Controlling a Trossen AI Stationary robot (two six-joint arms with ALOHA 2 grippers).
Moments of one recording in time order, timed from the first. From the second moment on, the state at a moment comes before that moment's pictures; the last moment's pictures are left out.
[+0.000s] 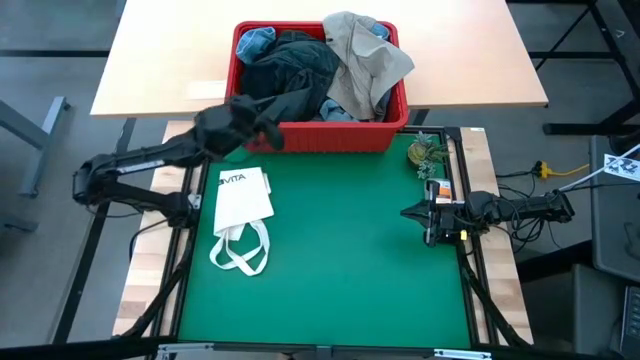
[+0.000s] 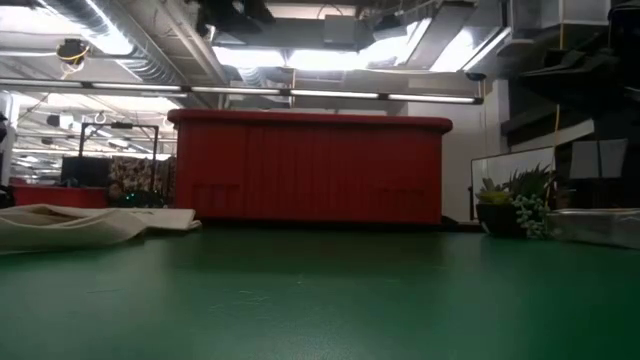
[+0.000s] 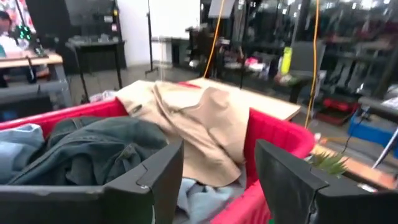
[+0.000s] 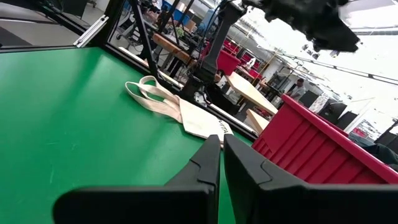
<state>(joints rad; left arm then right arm) 0.37 1.14 1.05 0.01 -0.50 -0.08 0.00 0.03 0.01 0.05 0.09 -0.59</state>
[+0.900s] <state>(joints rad) 0.80 1.63 1.20 -0.01 -0.02 -0.13 0.00 0.03 0.01 0.05 0.09 -0.59</state>
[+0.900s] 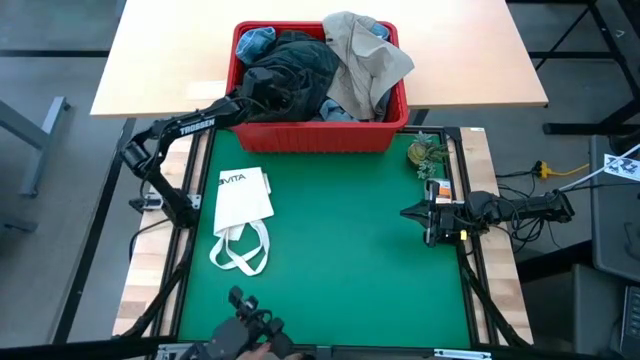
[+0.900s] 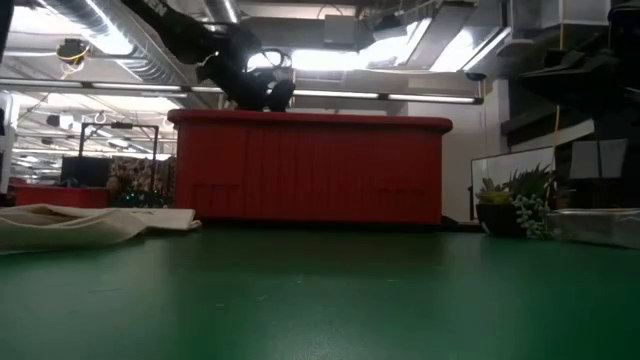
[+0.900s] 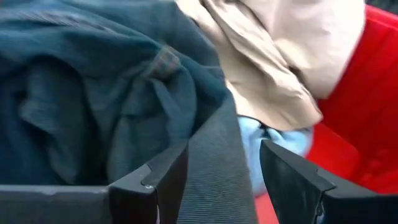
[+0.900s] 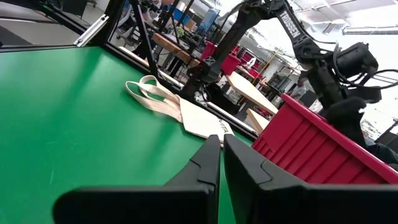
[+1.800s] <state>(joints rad) 0.81 1.64 1.20 -0.08 -0.04 -0.07 0.00 0.03 0.01 0.04 0.09 -0.59</state>
